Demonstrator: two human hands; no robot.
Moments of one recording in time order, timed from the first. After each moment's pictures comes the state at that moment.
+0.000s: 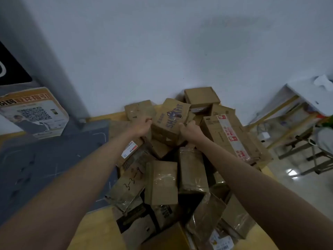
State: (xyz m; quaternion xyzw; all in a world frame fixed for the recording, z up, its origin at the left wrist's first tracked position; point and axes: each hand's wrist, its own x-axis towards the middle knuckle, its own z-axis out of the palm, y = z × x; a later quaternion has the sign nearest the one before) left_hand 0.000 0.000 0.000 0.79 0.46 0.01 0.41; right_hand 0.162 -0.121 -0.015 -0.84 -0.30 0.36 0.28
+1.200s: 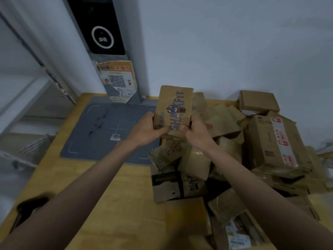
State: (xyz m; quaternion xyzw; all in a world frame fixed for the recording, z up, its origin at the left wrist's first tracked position) left_hand -0.179 -0.125 0.031 0.74 0.56 0.16 0.33; right_hand 0.005 -0.174 0.032 -0.69 -0.53 0.40 0.30
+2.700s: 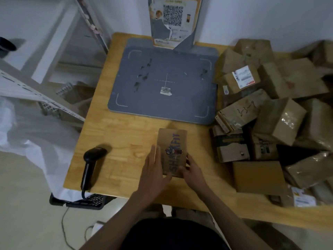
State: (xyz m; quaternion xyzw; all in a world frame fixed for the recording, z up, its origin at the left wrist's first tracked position) left_hand -0.439 -0.303 -0.150 0.68 0.63 0.01 0.36; right_hand -0.279 -0.312 -0.149 -0.72 -0.37 0.56 0.19
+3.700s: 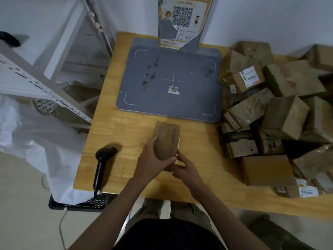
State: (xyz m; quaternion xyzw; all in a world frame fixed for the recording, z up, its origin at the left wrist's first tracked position) left_hand -0.505 -0.264 -0.145 0.59 0.64 0.15 0.46; right_hand -0.351 -0.317 -0.137 -0.65 -0.31 0.63 0.28
